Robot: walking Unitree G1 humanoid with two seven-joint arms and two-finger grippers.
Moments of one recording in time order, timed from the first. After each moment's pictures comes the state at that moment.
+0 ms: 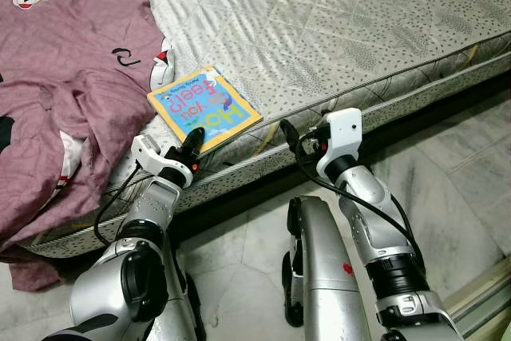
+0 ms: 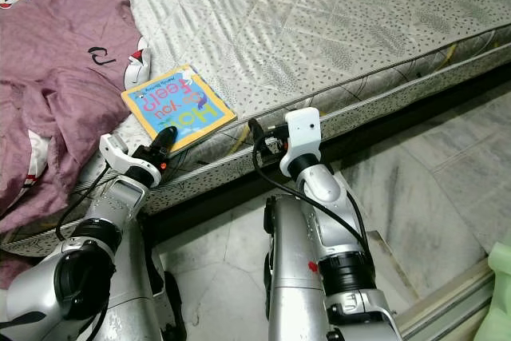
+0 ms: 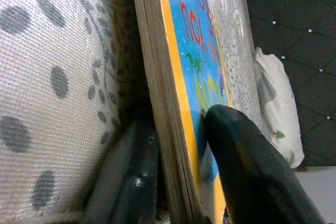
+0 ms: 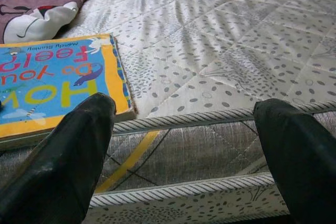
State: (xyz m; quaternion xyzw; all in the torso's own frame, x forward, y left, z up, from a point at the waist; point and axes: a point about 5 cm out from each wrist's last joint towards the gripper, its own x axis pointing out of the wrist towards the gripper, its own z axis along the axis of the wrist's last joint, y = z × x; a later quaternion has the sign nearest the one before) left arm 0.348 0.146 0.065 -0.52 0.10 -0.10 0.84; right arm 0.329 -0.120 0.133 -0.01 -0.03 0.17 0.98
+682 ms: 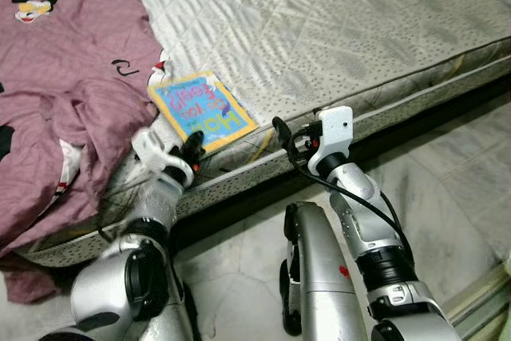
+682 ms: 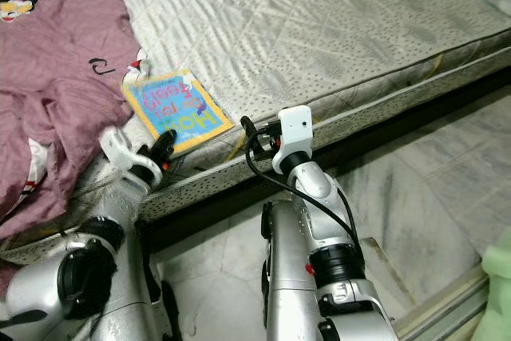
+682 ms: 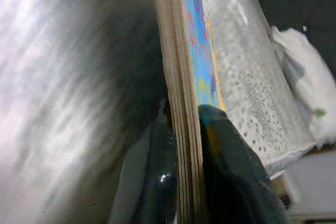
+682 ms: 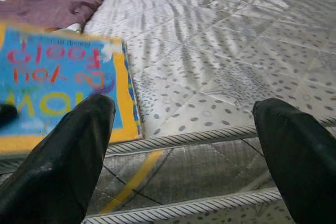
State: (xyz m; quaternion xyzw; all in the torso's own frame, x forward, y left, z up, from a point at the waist) left arm 0.360 0.158 0.082 -0.38 0.08 -0.08 0.92; right arm 0.336 -0.108 0.127 0.01 -0.02 0.18 0.98
